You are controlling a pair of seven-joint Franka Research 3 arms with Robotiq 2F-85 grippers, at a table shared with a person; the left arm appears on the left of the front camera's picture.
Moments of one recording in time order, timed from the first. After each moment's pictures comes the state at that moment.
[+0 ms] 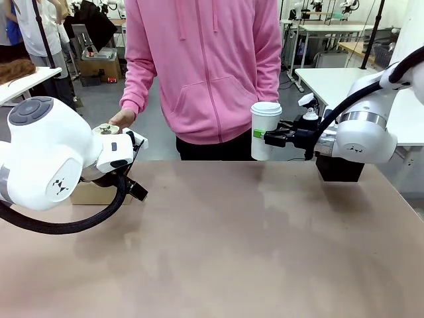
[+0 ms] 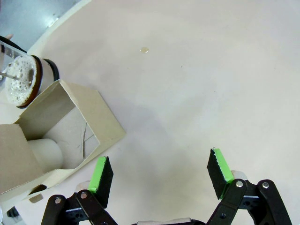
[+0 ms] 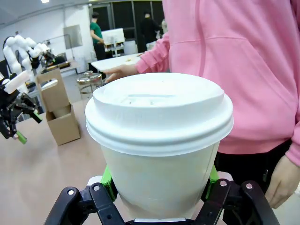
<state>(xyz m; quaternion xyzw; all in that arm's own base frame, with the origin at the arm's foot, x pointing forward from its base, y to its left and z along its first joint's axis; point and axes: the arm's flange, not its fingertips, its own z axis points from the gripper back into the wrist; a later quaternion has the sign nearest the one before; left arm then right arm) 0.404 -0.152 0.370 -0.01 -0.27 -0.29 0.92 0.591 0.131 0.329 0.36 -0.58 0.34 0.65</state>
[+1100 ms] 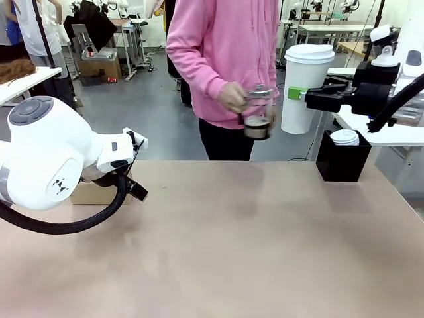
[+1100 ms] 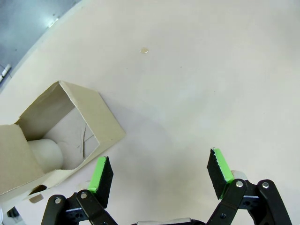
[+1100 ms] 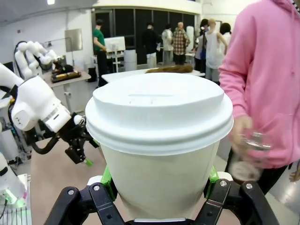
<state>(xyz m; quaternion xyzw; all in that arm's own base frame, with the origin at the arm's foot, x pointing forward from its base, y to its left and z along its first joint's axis) 0.404 -0.153 0.371 -0.01 -0.27 -0.29 0.92 0.399 0.102 0.511 0.33 -0.60 0.35 0.64</state>
